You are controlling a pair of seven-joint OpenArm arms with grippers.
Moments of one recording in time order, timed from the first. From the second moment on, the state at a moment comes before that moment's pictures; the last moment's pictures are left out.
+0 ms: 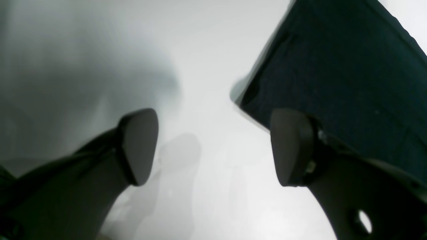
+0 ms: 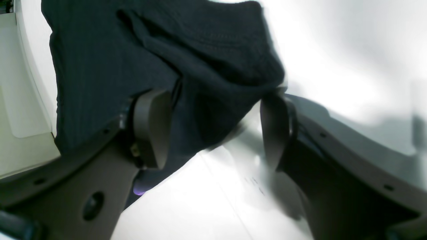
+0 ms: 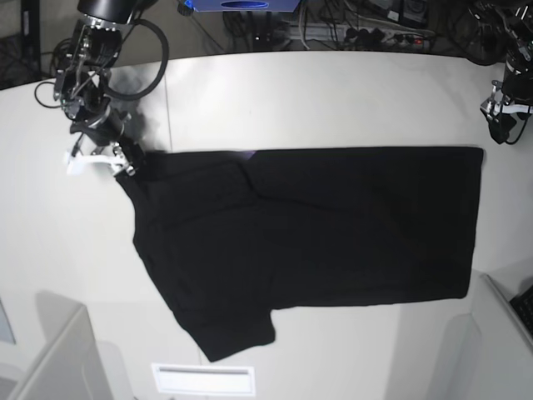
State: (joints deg) left arm 21.4 -10.8 -56.1 96.5 -38.0 -15.5 46.3; right arm -10.9 2.1 24.1 89.4 47.8 -7.9 -47.7
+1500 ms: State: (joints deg) left arm 4.3 -11.9 -50.2 72.6 -38.4 -15.5 45.0; right arm -9.6 4.2 24.2 84.1 48.2 -7.4 -44.4
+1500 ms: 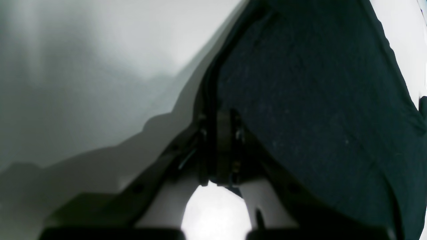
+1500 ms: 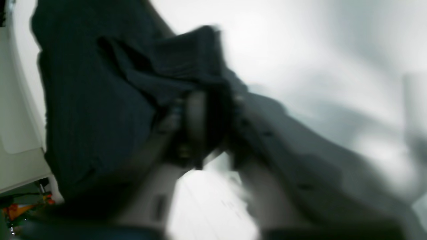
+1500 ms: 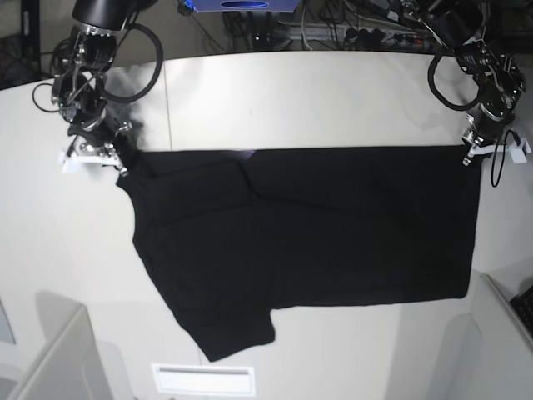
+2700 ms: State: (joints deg) left arm 26.5 -12.5 -49.6 89.4 -38.9 -16.0 46.9; right arm -26.2 3.7 29.3 98.0 47.5 -8.6 -47.9
